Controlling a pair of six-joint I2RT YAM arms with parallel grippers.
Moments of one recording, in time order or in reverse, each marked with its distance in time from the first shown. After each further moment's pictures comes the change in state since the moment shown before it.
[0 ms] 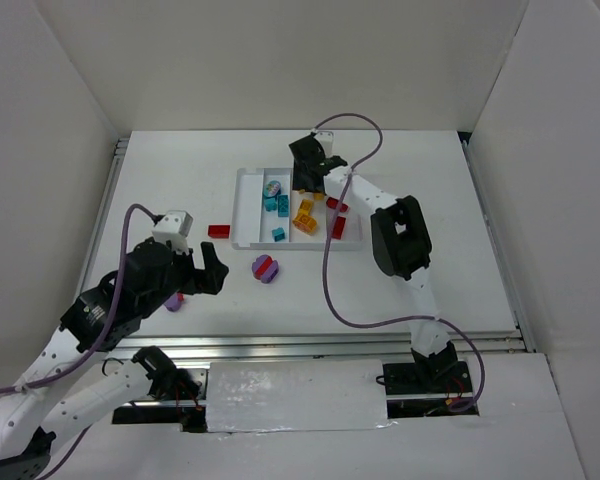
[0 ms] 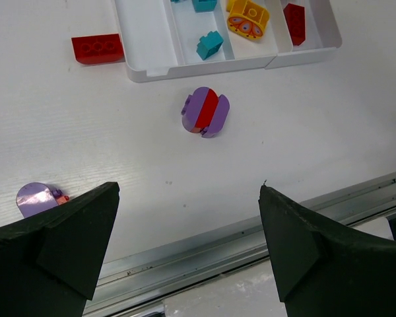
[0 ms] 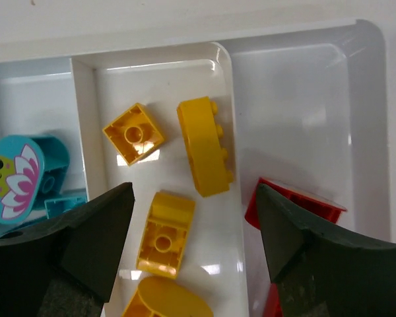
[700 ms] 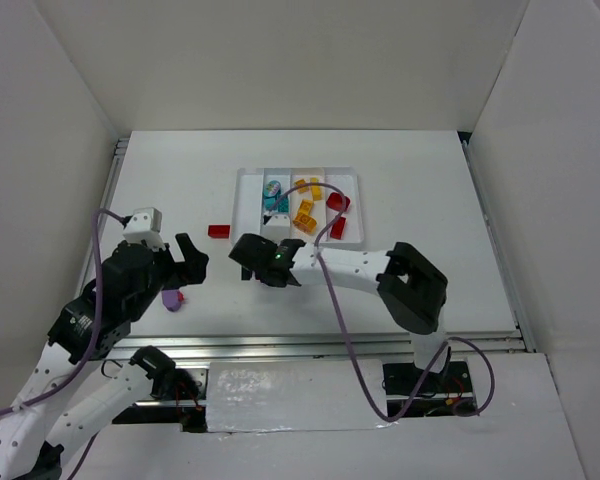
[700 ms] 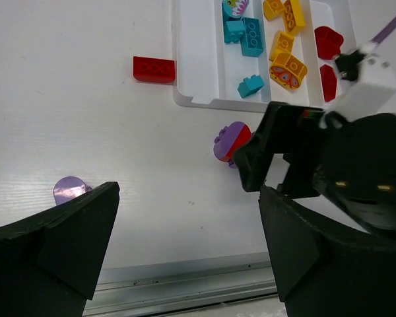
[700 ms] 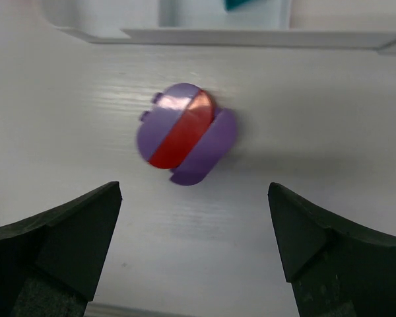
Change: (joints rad) left arm 0.130 -0.078 -0.001 -0.010 -0.078 -0.049; right arm 0.561 -0.453 -0.563 -0.036 0.098 0.470
